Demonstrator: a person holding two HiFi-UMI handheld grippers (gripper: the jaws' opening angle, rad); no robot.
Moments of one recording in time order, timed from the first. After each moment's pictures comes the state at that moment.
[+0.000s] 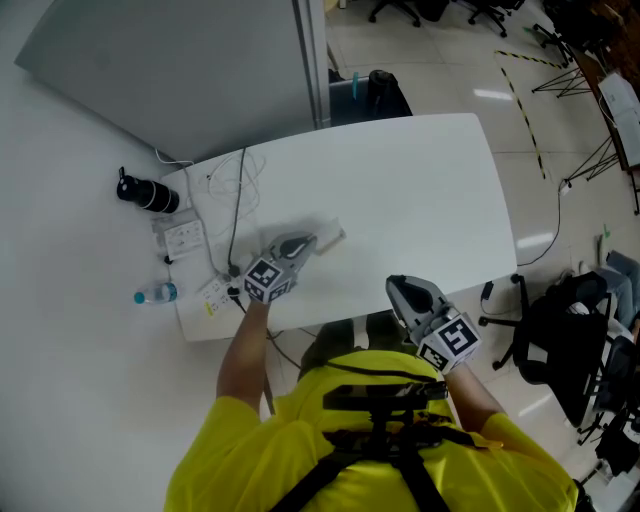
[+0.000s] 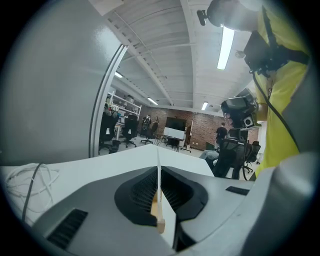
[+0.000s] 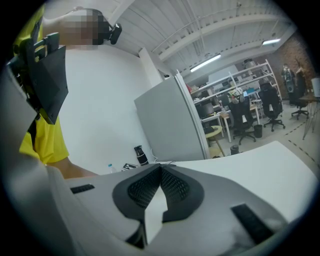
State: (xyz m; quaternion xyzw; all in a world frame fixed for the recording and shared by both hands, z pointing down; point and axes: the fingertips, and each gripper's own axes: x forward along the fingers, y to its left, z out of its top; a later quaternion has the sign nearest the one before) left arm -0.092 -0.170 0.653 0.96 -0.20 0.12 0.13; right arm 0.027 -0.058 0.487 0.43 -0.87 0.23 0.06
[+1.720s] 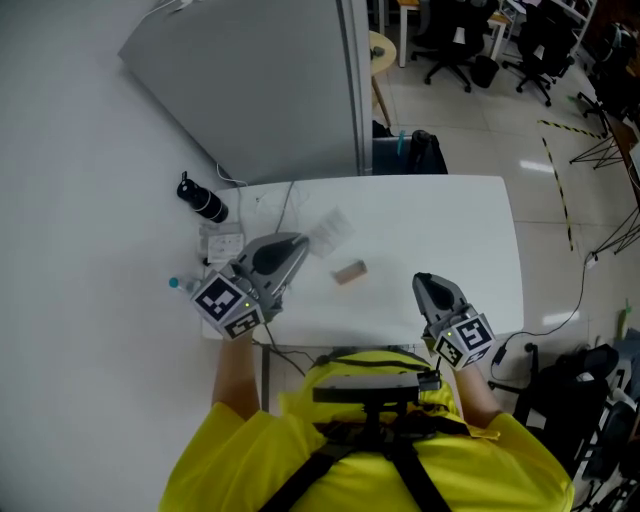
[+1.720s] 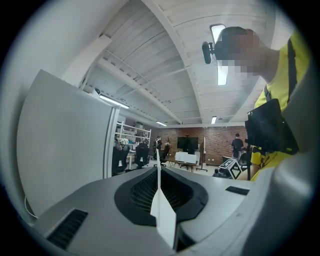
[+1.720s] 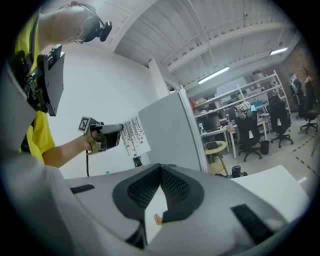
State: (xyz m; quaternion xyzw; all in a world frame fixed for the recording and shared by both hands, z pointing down) left arm -0.114 -0.141 0.323 0.95 -0.30 0.03 0.07; right arm 0.077 -0.102 0.438 0.41 -0.90 0.16 0.03
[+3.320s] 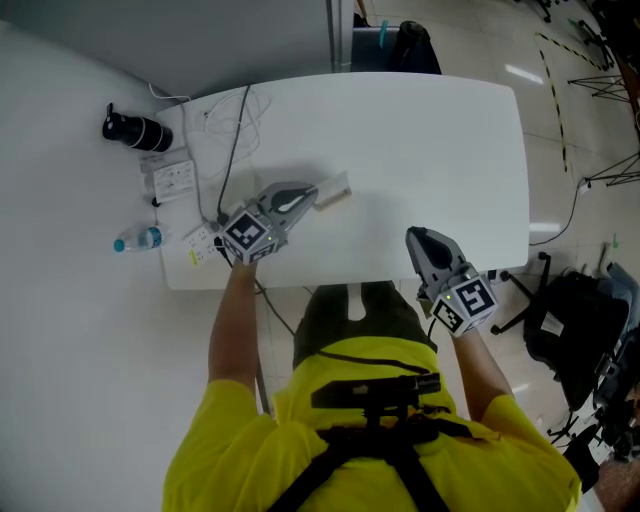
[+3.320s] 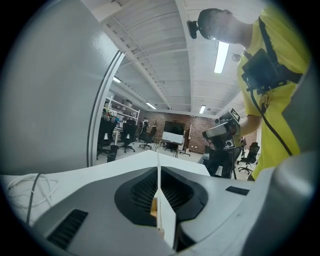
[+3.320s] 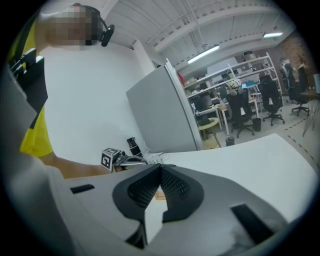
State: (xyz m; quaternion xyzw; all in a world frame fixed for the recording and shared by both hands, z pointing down) left arm -0.088 -0.174 0.622 0.97 -0.20 0.09 0.12; right arm 0.070 -0.097 0.550 0.42 -0.87 0.26 0.09
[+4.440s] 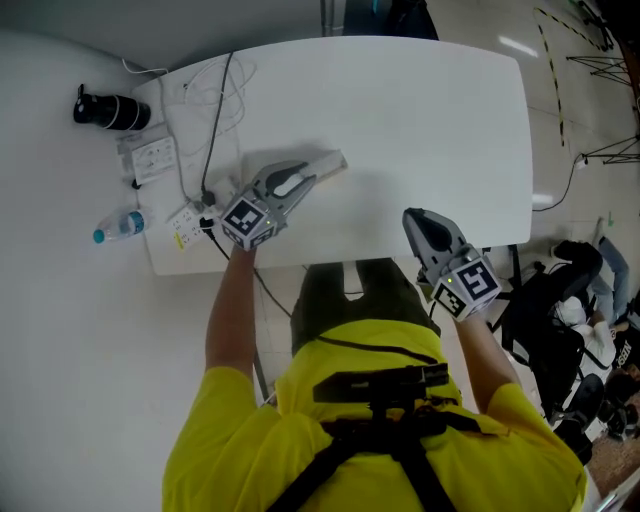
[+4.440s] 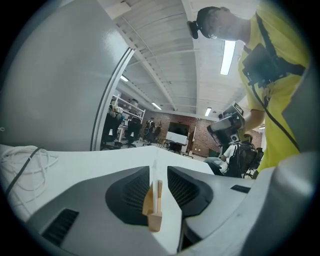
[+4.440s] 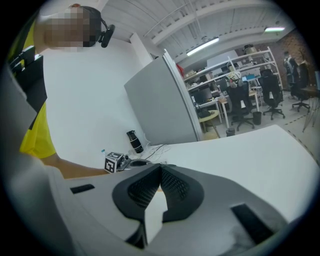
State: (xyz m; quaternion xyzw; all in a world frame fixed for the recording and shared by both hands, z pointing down) left arm -0.092 -0.162 0.686 0.96 -0.22 0.08 0.15; right arm 0.061 -0.089 0.582 0.41 -0.86 0.28 0.12
